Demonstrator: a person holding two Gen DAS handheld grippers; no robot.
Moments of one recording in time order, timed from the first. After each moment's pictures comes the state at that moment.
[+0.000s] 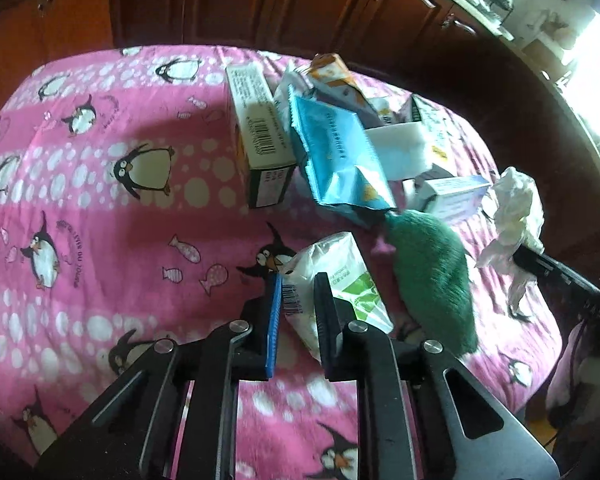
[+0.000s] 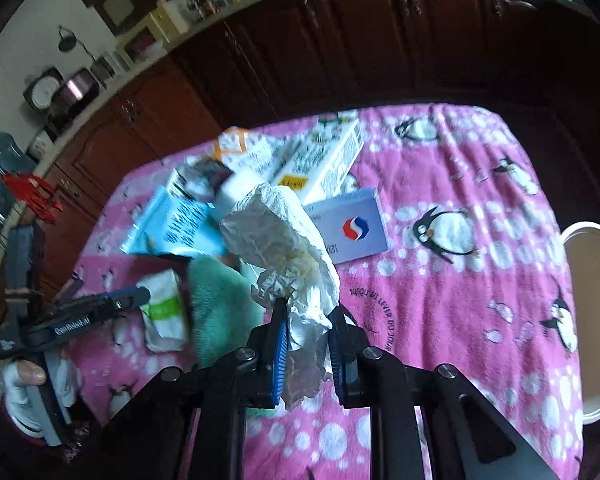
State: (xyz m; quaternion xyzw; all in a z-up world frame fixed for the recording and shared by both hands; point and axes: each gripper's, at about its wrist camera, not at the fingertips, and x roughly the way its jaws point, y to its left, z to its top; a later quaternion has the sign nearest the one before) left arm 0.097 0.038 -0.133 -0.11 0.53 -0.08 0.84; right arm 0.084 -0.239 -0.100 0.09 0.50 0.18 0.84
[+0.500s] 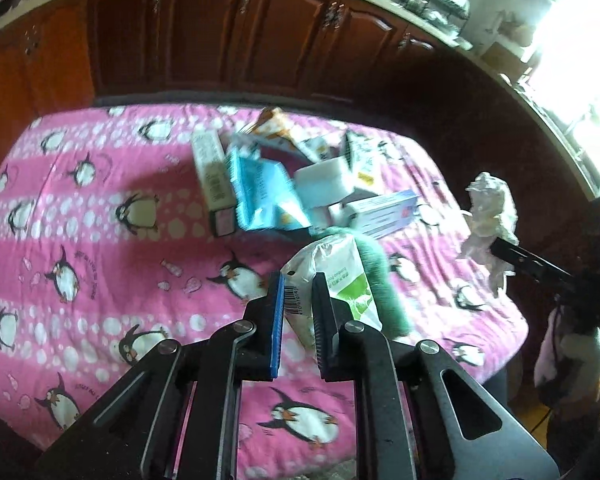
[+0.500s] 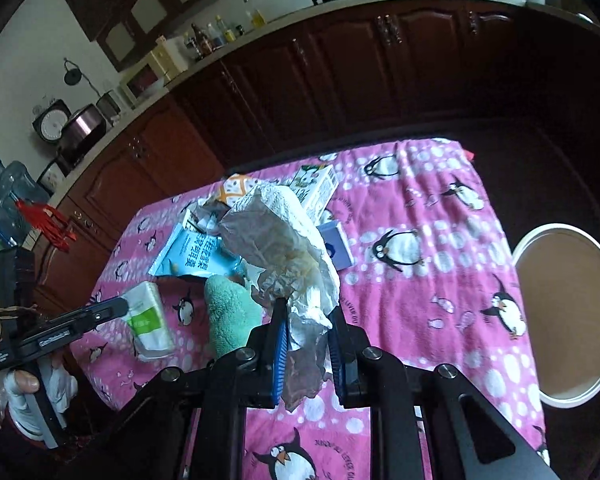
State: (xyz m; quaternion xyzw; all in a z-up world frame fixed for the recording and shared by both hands) left arm 0.050 0.024 -0.067 -0.09 0.47 -0.13 0.87; right arm 0.054 -0.280 -0.061 0.11 0.46 0.16 0.87
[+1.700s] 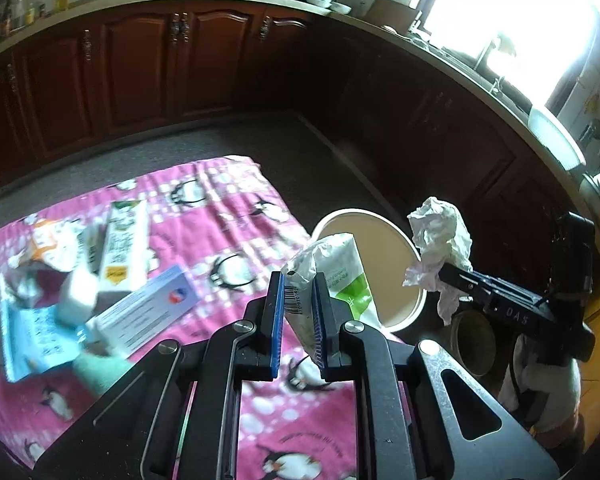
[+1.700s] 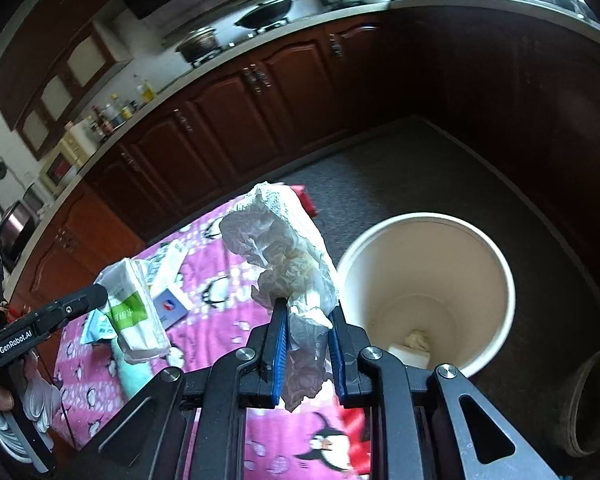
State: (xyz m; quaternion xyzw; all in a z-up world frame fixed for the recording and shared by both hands) left arm 0.101 -0.210 -0.024 -0.01 0.44 -0.30 0.85; right arm 0.009 -0.449 -0.039 0.18 0.42 -0.02 0.89
